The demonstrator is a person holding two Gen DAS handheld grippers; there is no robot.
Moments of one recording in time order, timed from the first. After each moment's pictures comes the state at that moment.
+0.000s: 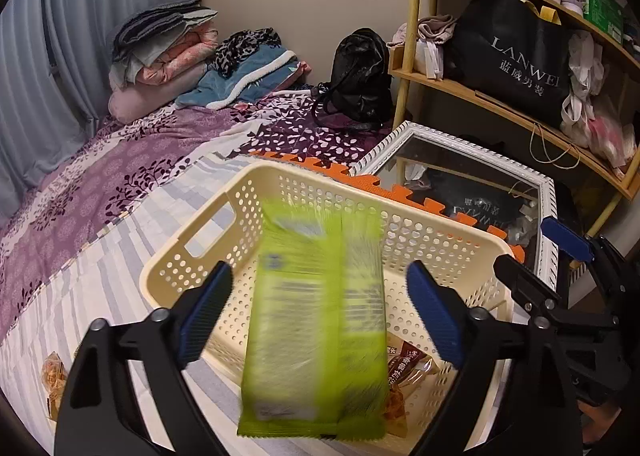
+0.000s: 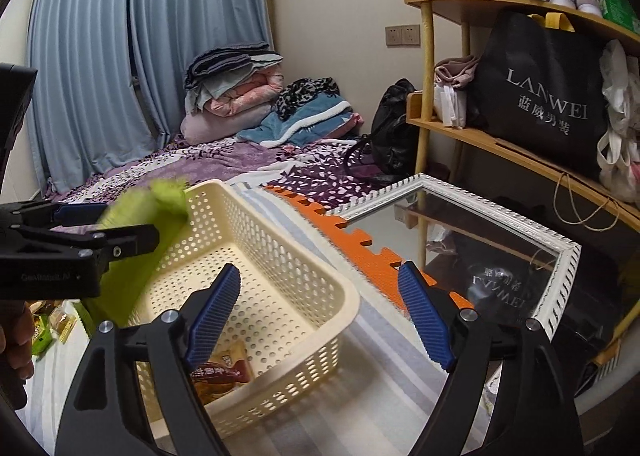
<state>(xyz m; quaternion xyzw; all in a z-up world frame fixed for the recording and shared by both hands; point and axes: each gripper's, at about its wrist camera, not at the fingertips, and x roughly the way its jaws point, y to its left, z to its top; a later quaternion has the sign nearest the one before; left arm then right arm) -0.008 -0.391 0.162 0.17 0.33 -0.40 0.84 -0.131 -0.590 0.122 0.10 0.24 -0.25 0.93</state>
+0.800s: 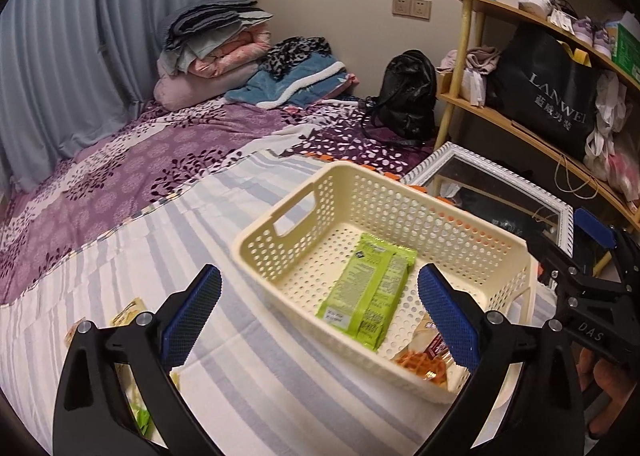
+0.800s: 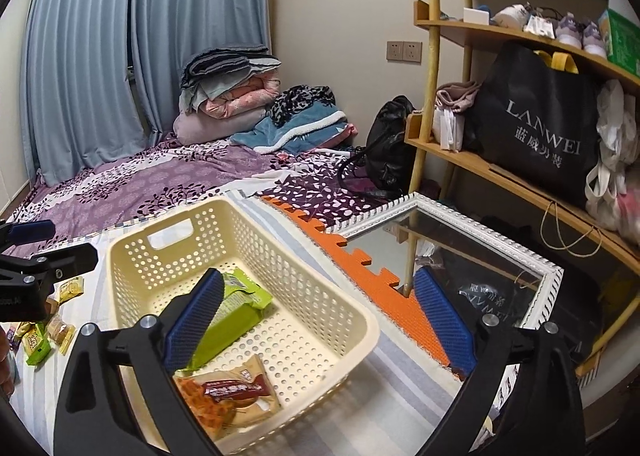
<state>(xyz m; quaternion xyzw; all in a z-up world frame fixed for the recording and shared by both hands) 0.006 -0.311 0.183 0.13 0.33 -0.34 0.87 -0.112 -0.554 0.158 0.06 0.24 -0.27 0.93</state>
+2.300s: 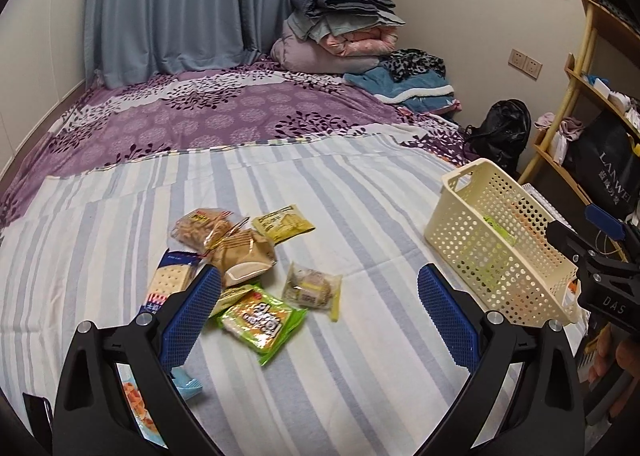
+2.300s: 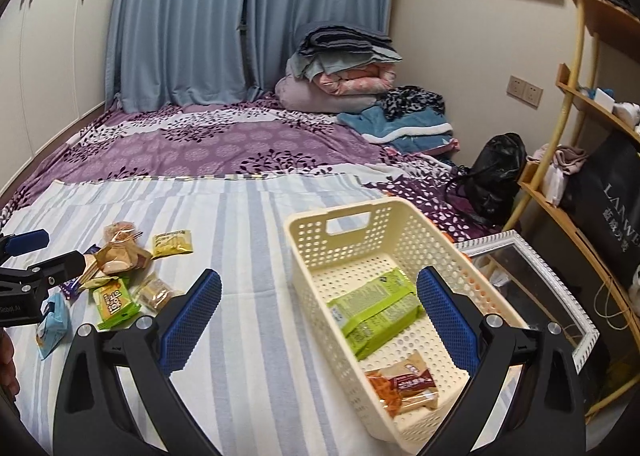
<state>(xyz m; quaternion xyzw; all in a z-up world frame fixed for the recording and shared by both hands) 0.025 -0.078 0.157 0.00 0.37 -0.21 0.90 -0.041 -0.375 0.178 -0.03 0.31 -0.12 0.94</state>
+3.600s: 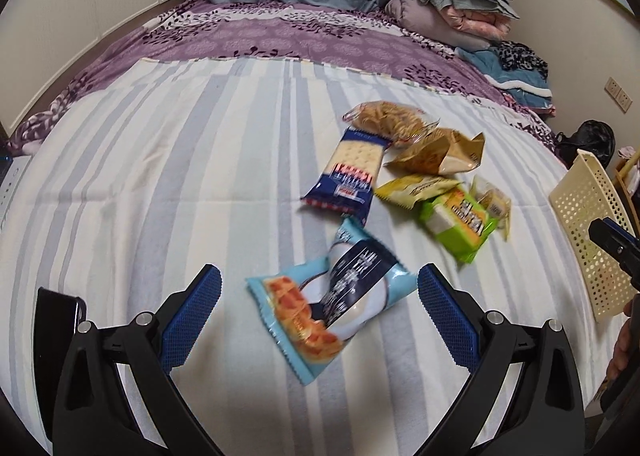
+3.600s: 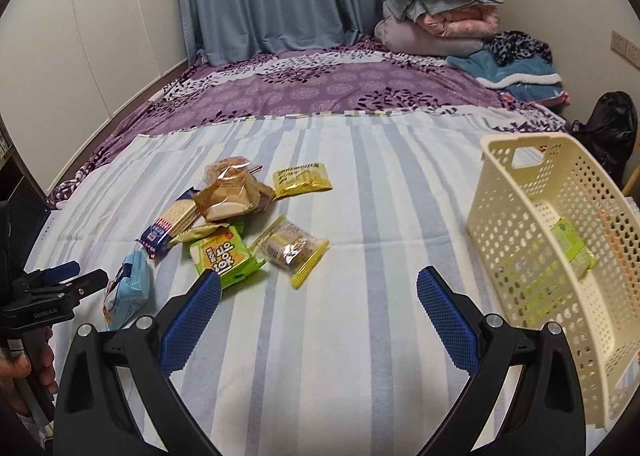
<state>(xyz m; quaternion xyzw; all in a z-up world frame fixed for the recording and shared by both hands) 0.010 0.078 0.058 -0.06 0.47 -0.06 0.88 0.000 -0.293 0.095 0.03 0.40 0.05 0.91</state>
